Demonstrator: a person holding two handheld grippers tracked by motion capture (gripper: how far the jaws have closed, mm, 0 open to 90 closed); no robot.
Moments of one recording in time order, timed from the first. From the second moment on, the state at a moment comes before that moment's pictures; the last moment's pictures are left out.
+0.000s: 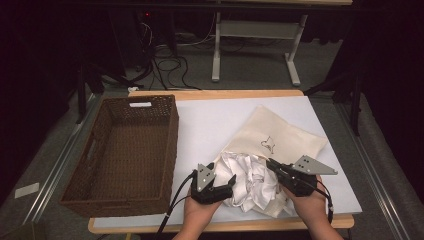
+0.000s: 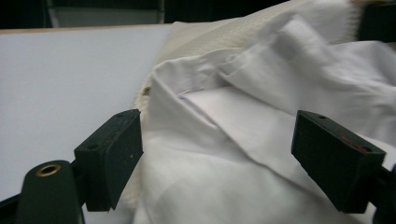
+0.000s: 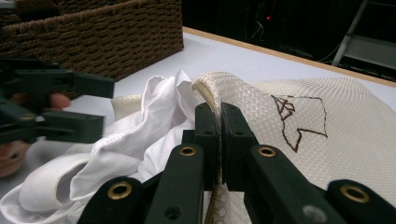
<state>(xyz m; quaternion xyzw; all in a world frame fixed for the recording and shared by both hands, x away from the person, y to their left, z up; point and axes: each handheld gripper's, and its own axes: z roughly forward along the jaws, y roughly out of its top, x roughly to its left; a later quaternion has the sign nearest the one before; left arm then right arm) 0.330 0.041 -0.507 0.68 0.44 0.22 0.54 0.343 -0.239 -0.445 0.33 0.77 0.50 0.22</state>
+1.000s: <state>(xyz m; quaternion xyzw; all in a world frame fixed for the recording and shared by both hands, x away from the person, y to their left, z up) 0.352 0.012 -0.497 0.70 0.41 0.23 0.53 0.344 -0.238 -0.443 0.32 0.77 0.51 0.22</state>
